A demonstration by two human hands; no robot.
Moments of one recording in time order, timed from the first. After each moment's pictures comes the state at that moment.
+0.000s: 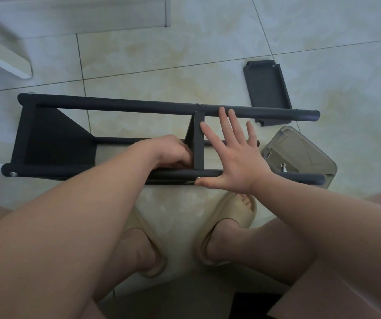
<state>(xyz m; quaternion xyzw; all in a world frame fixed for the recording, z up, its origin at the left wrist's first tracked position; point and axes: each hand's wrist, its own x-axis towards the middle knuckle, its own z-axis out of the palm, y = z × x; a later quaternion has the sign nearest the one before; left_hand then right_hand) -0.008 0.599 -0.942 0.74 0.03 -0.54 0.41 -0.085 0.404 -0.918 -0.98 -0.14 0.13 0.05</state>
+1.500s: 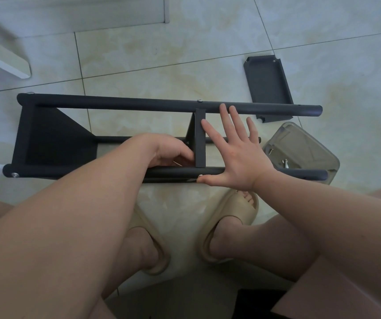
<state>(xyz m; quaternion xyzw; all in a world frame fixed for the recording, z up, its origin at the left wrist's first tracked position) -0.004 0.599 -0.942 0.65 0.05 -0.63 0.42 -0.085 0.404 -0.919 -0.98 -0.14 0.12 0.06</state>
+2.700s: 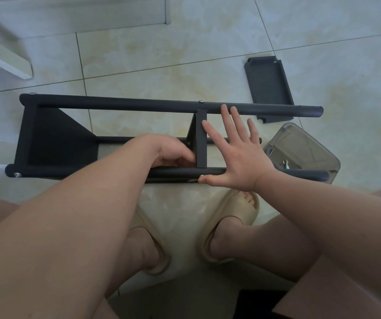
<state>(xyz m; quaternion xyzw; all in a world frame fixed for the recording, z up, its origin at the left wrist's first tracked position) -0.002 0.600 -0.944 0.67 0.03 -0.63 0.40 -0.085 0.403 -0.920 -0.98 -0.14 0.12 0.06</state>
